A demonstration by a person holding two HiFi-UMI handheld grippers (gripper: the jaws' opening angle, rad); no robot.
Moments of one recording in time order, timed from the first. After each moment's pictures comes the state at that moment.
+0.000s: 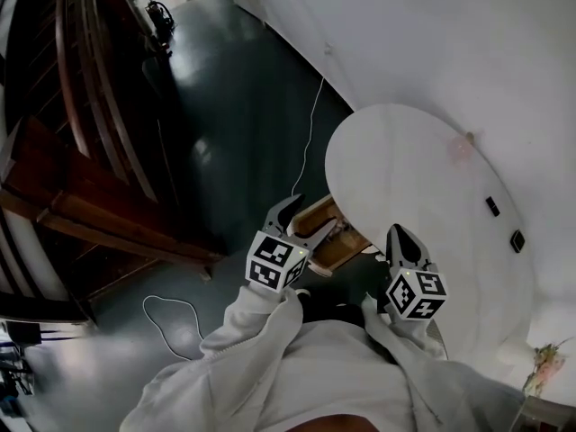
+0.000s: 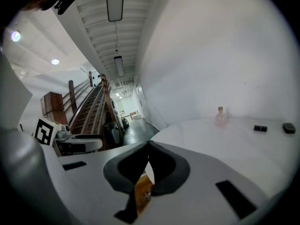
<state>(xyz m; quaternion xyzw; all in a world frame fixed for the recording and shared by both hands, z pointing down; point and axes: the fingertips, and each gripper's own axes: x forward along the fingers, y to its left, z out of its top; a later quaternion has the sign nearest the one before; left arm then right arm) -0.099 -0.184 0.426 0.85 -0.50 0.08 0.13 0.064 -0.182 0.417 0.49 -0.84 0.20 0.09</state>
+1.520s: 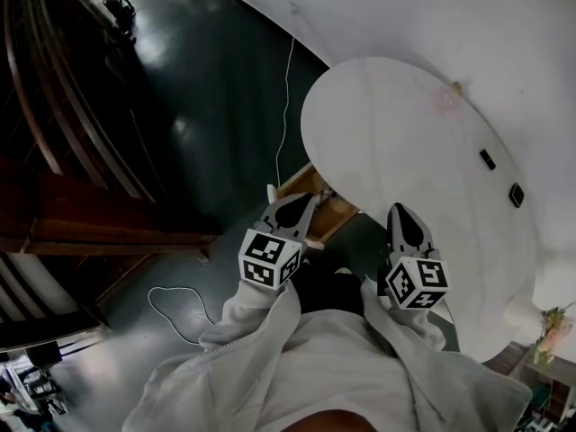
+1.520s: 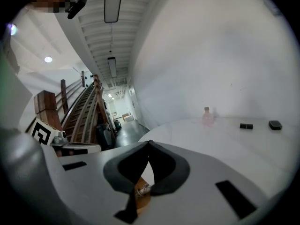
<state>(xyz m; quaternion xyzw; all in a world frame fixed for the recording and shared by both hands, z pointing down) -0.065 -0.172 0.459 0.85 -0.47 0.08 0.20 0.102 -0.170 0.427 0.54 -0.81 0.20 0.09</state>
